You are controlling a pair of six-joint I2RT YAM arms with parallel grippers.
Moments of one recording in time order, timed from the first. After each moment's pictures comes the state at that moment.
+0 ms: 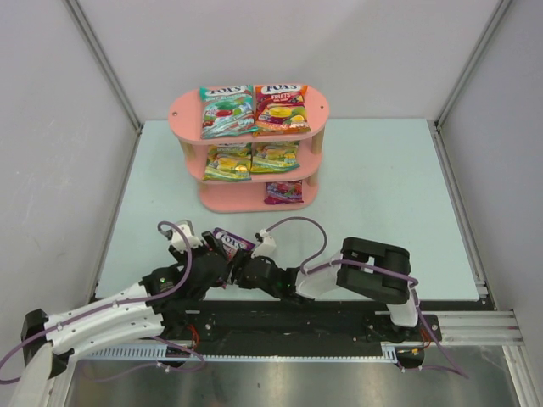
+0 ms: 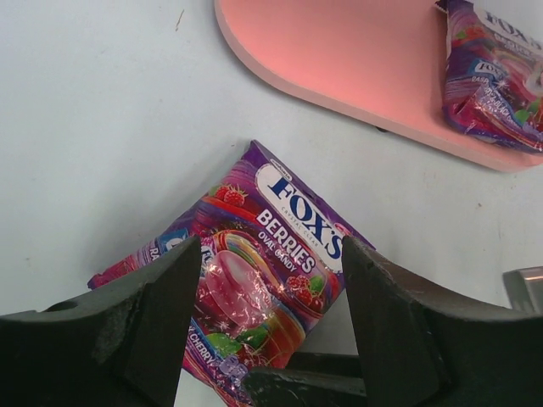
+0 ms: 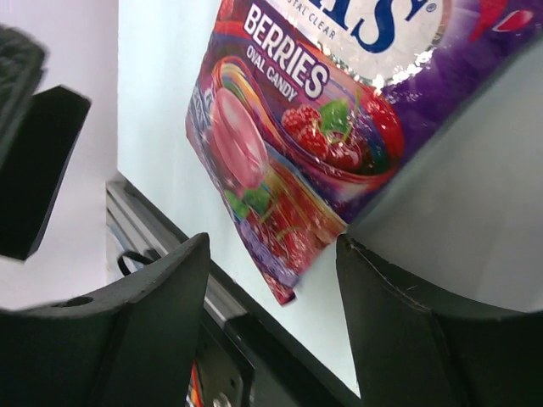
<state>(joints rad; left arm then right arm) -1.06 0.61 0.38 -0.59 -1.01 -1.08 1.34 1.95 0.87 0.61 0.37 1.25</state>
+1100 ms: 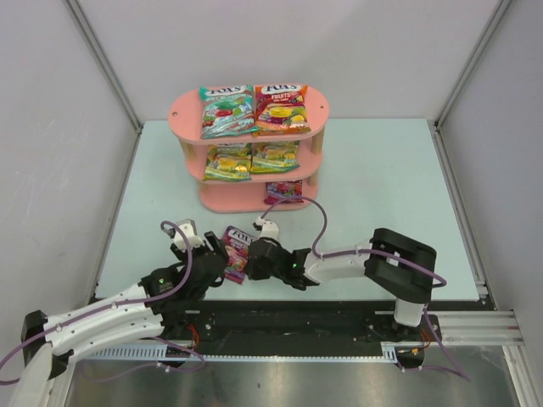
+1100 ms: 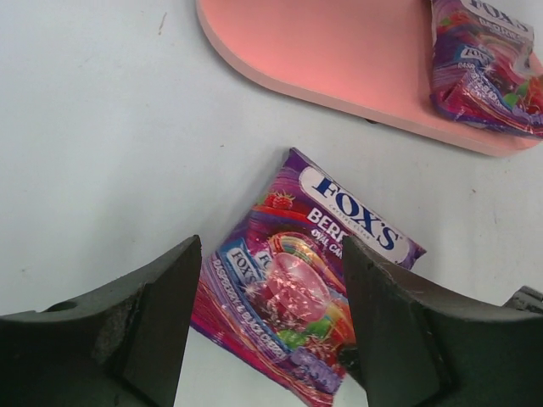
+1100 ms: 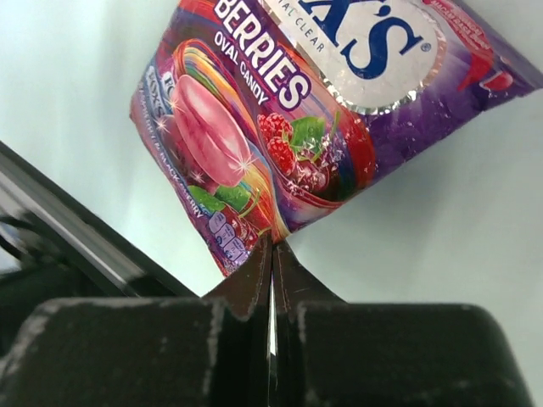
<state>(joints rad) -1.06 0.59 0.38 -0.58 -0.99 -1.01 1.25 1.82 0.95 0.18 0.26 1.02</state>
